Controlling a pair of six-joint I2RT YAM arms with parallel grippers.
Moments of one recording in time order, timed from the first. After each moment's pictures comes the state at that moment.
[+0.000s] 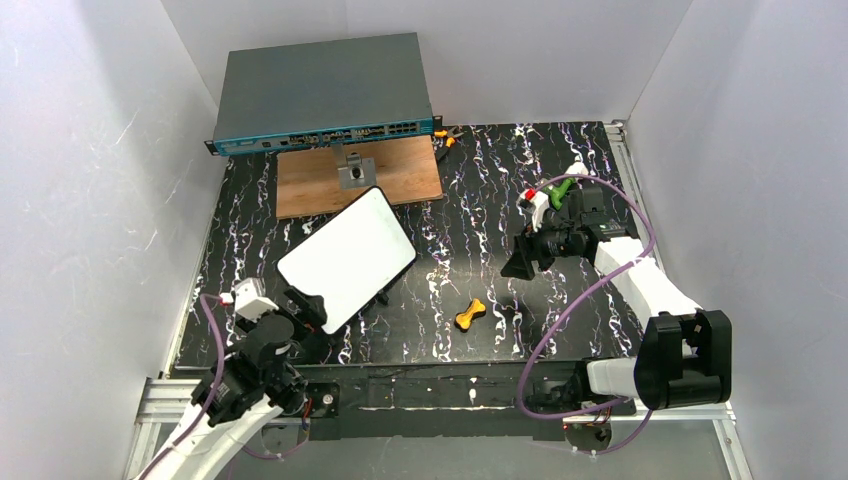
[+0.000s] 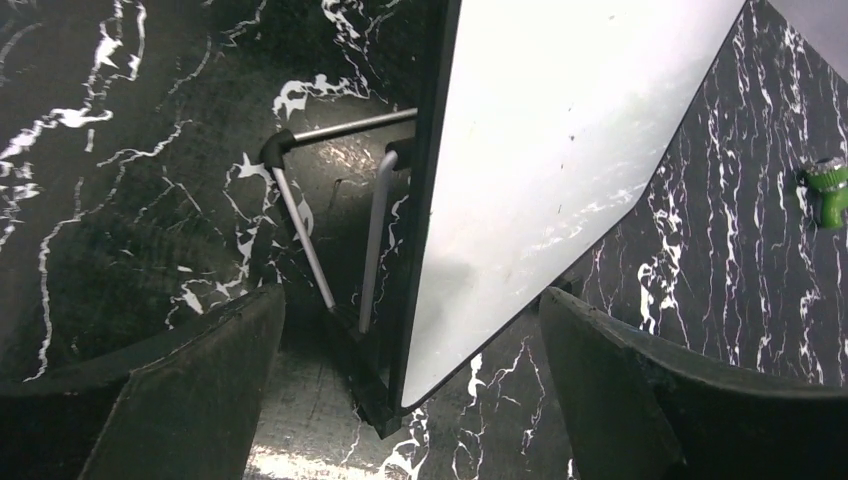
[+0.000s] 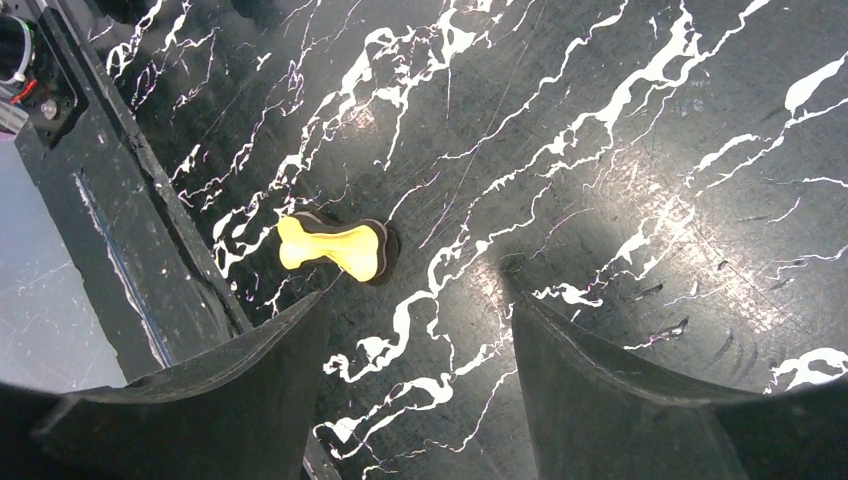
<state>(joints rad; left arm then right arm) -0.72 0.01 0.37 -0.94 -0.67 -0.89 0.15 1.29 0.86 -0.59 -0.82 -0.37</state>
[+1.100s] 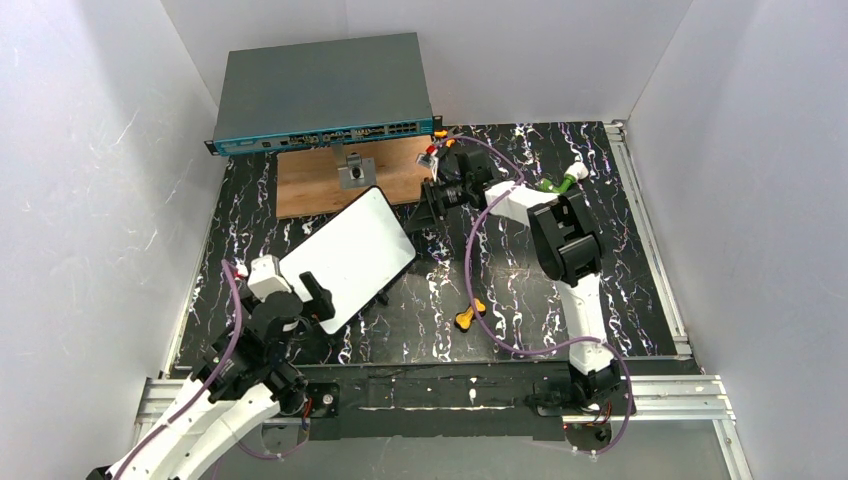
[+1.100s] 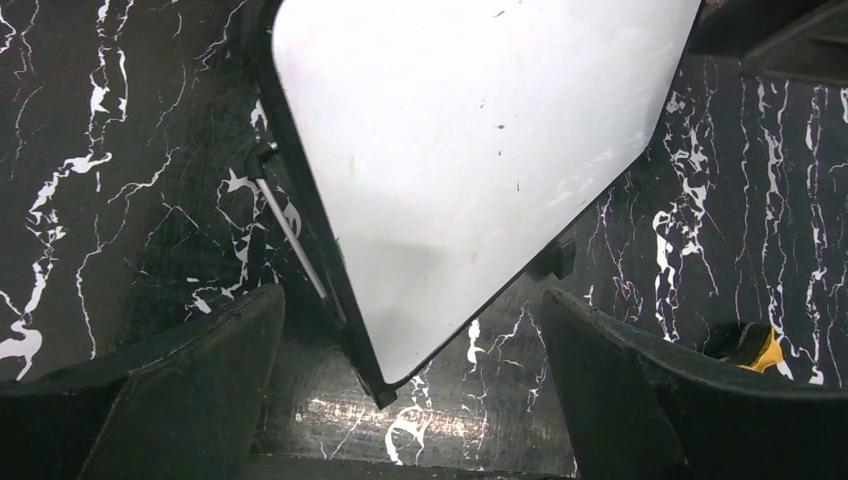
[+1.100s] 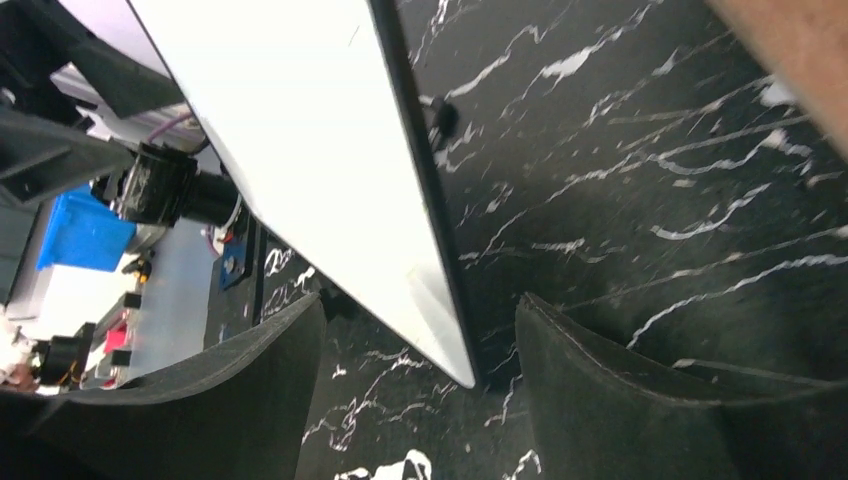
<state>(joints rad) -0.71 0.30 0.56 -0.94 -0.61 -0.77 0.50 2.23 1.57 0.01 -1.19 0.17</state>
